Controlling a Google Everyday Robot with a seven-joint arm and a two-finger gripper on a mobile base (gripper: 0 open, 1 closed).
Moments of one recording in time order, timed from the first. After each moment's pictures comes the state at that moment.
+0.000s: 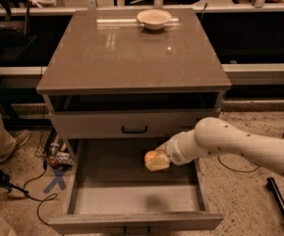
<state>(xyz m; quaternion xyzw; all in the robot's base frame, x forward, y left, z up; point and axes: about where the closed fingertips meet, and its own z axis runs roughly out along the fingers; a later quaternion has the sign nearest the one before) 0.533 -0.060 0.588 -0.43 0.84 0.20 0.27</state>
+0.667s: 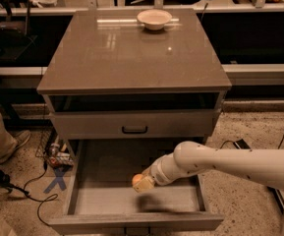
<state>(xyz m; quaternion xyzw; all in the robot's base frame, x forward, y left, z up) 0.505 -0.015 0.476 -0.43 0.84 0.25 0.21</state>
